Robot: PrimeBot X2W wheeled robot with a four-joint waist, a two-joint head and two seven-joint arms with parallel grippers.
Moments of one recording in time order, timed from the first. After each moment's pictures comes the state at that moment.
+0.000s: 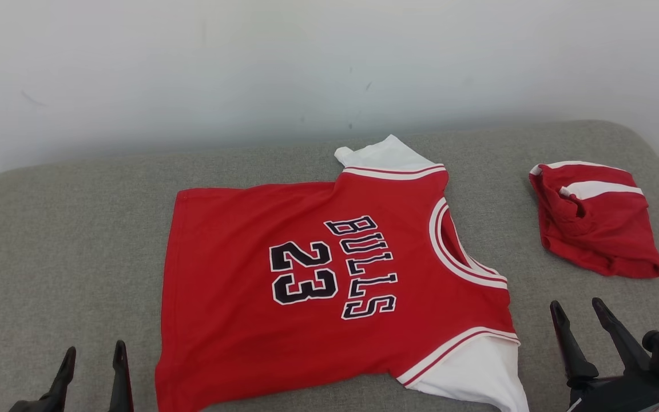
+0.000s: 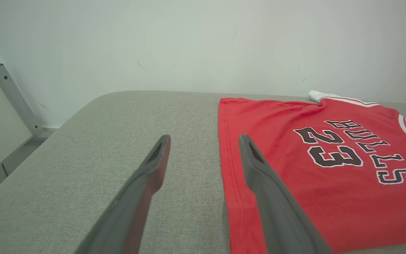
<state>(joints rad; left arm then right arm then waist) 0.12 0.20 -0.11 0.03 -0.20 0.12 -0.11 0.07 -0.41 0.22 0.04 0.61 -0.12 -0.15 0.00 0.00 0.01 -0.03</state>
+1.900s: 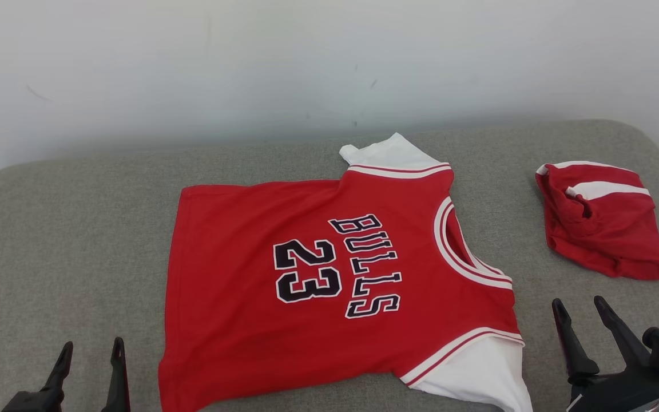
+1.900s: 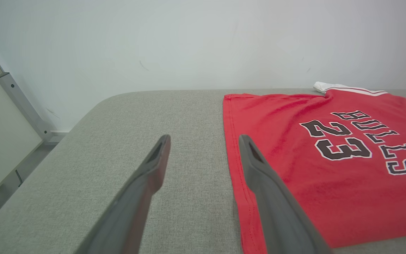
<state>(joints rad) 0.12 0.22 -0.11 -0.01 -0.16 0.12 -0.04 0.05 -0.41 0.22 0.07 0.61 -0.12 -0.15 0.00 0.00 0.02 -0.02</state>
